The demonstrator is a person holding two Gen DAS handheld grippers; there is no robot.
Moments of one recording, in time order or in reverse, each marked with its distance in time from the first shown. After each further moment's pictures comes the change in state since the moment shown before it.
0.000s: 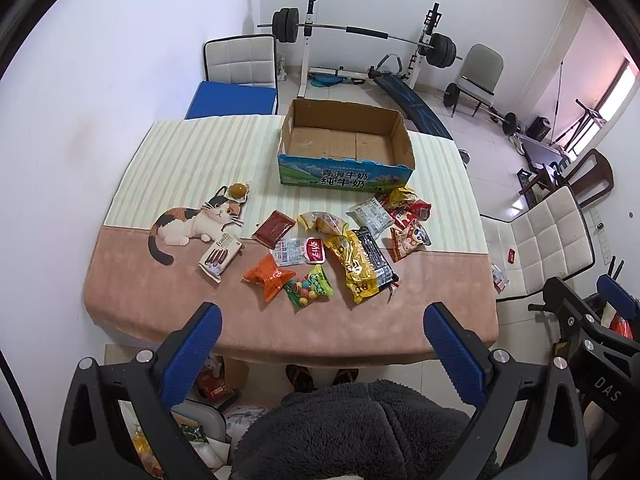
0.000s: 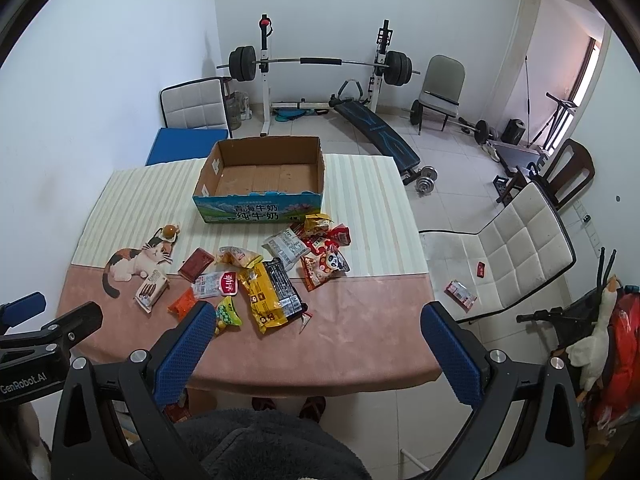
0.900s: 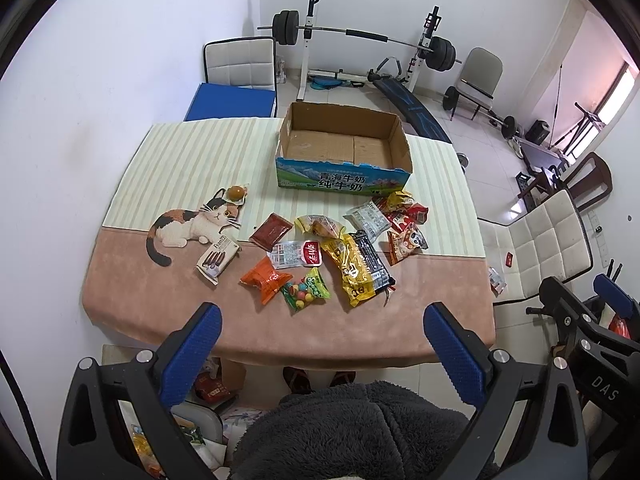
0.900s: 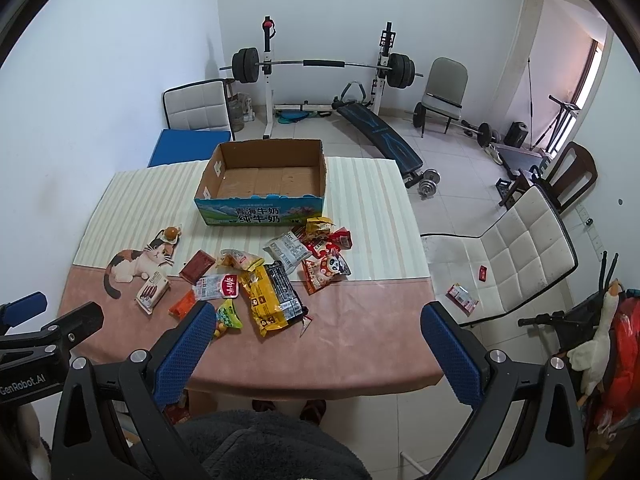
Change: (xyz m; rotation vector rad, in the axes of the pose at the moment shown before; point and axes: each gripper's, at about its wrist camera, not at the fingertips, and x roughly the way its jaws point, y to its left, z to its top) left arm -0.004 -0.002 0.010 0.003 -0.006 -0.001; right arm -0.001 0.002 0.008 -0.001 -0.006 0.005
